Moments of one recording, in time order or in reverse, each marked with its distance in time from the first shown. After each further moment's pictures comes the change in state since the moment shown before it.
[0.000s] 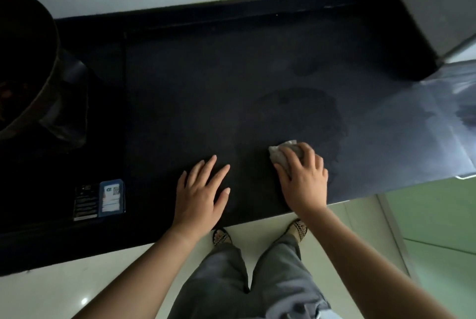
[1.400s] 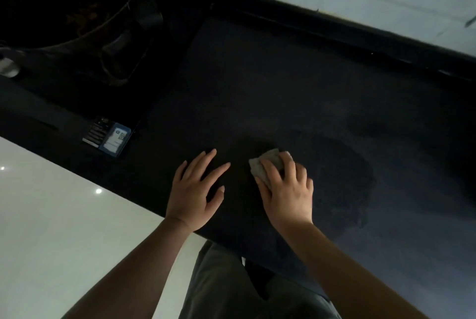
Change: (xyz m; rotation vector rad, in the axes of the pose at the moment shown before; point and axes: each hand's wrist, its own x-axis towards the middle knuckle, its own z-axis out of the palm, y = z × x) left_hand 0.022 0.057 0.024 -0.027 0.171 -0.474; right_hand 0.093 0.002 -0.007 -0.090 -0.195 -0.664
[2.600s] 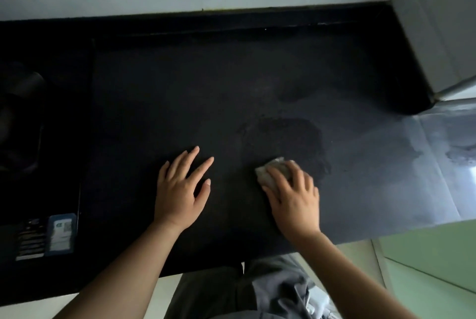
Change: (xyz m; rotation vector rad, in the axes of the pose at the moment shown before) left_hand 0.081 -0.011 -0.006 -0.064 -0.041 0.428; right_hand -0.054 0.000 0.007 0.030 0.173 0.537
